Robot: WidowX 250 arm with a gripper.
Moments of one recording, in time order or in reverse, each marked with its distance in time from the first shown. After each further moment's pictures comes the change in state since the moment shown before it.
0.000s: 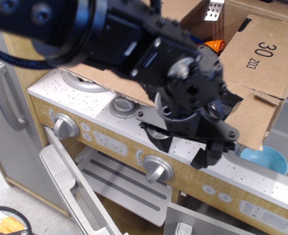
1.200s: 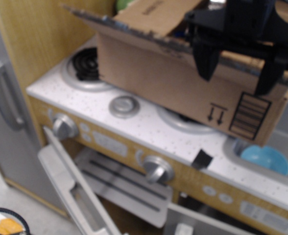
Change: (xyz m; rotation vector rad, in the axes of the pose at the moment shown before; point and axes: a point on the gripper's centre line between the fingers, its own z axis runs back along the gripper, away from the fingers) arm 0.072 -0.028 0.060 0.040 0.079 -0.152
